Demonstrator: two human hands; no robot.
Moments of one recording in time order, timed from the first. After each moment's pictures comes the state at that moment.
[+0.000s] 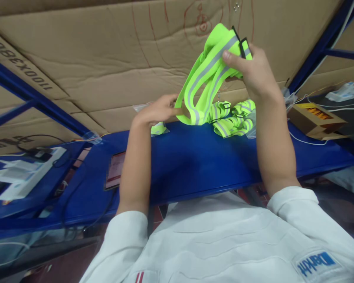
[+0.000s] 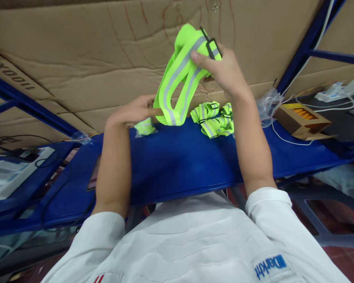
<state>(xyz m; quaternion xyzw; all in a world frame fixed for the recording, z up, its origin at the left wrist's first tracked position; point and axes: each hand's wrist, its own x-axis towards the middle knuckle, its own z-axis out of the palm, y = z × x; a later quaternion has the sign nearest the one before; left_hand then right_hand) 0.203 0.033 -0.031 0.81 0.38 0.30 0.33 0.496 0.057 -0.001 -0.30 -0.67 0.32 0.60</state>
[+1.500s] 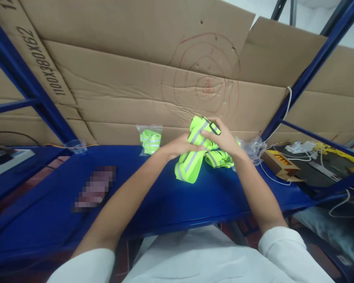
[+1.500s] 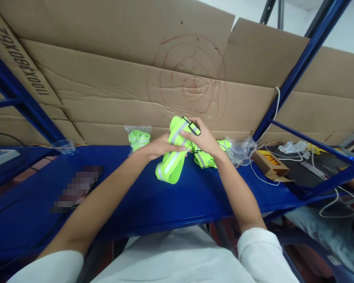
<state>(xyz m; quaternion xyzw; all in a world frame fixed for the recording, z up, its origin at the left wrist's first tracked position) 0.251 0.009 -0.060 0.63 0.27 0.38 0.63 0.456 0.016 -0.031 -0.34 -0.75 0.26 0.50</state>
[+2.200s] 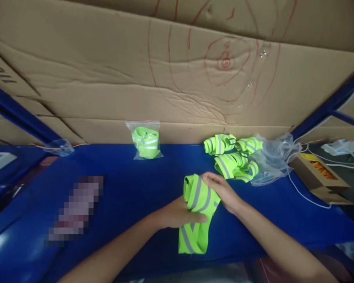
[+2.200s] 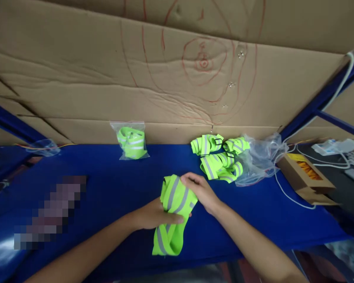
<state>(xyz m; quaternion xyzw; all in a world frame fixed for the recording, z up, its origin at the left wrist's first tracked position) 0.248 -0.048 -0.187 0.51 0.37 0.22 0.74 0.445 -0.008 -0.168 -0.42 -0.48 0.68 0.37</state>
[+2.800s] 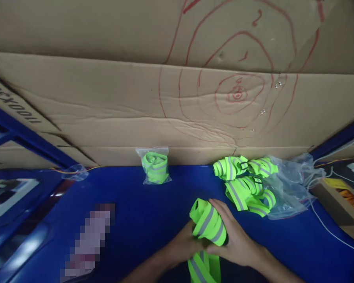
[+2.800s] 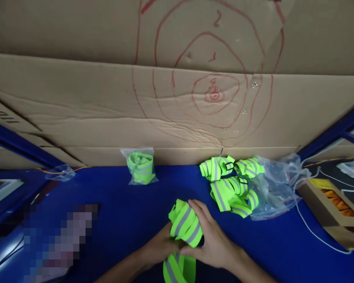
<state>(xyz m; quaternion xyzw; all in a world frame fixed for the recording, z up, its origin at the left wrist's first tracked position) 0.249 -0.037 -0.185 0.40 0.41 0.32 0.76 0.465 -0.019 -0.194 -0.38 -0.81 0.36 0.25</state>
